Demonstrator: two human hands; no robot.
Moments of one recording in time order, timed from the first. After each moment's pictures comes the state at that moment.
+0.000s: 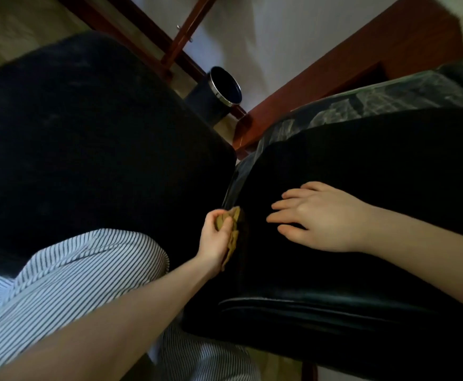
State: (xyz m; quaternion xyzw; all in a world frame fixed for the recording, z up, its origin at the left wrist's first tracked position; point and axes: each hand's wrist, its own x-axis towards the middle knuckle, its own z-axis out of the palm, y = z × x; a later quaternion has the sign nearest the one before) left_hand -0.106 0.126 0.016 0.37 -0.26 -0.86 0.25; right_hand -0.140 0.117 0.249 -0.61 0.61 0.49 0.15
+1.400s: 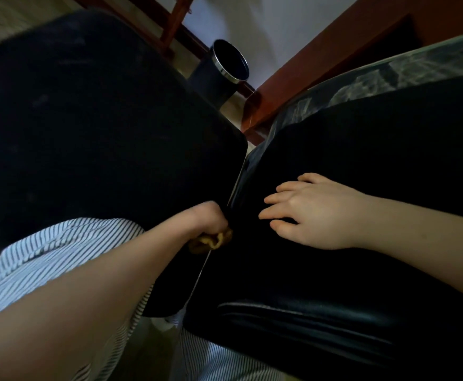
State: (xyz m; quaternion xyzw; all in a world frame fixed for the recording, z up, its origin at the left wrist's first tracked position) left_hand -0.104 0.065 -0.004 0.29 -0.69 -0.64 -0.16; right_hand -0.143 0.116 0.218 -0.58 0.63 0.46 0.22
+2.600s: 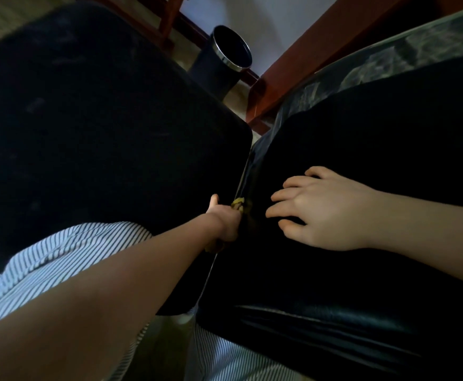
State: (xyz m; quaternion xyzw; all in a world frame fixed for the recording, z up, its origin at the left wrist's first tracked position) left_hand -0.144 0.075 -0.026 0.09 -0.91 -0.35 -0.19; right_hand -0.152 0.115 0.210 -0.59 0.63 0.46 0.21
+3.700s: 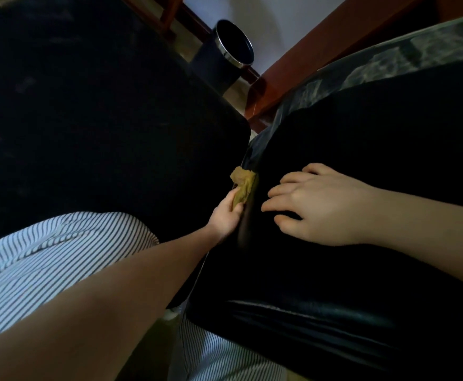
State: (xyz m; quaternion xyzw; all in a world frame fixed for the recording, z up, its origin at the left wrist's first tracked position) left_hand -0.151 0.115 -0.051 0.30 -0.48 -0.82 0.12; right_hand -0.153 0.109 0.206 -0.59 0.61 0.48 0.21
